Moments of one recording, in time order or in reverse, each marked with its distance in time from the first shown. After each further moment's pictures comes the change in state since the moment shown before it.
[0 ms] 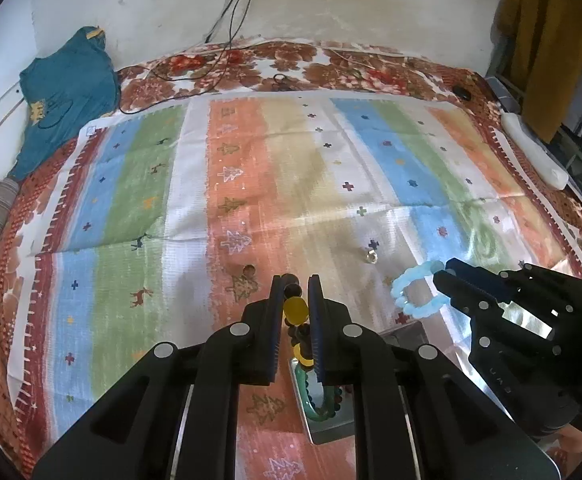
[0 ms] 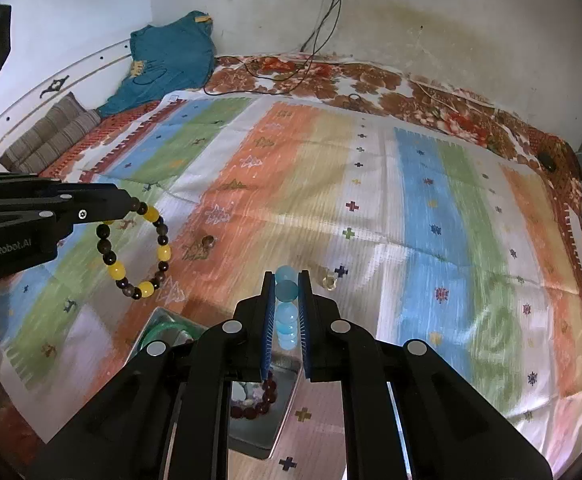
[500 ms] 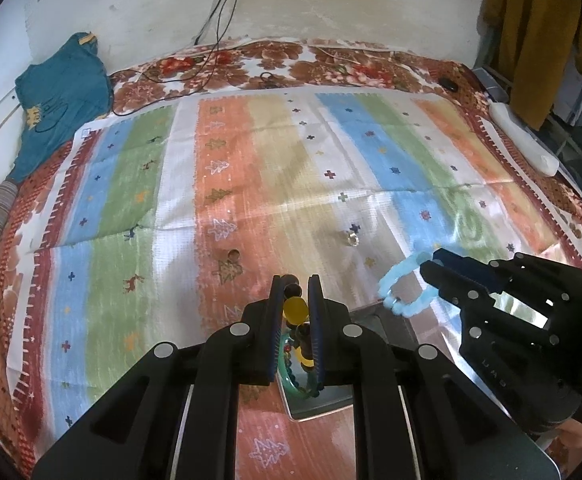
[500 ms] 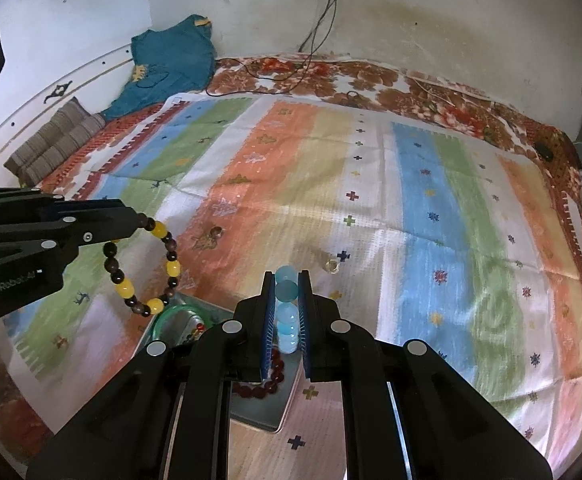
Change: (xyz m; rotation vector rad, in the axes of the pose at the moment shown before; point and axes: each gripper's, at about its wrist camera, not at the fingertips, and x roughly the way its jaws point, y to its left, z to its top) left arm -0.016 -0.020 -0.020 0.030 0.001 -0.014; right arm -0.019 0.002 -0.013 0.020 -0.003 0.022
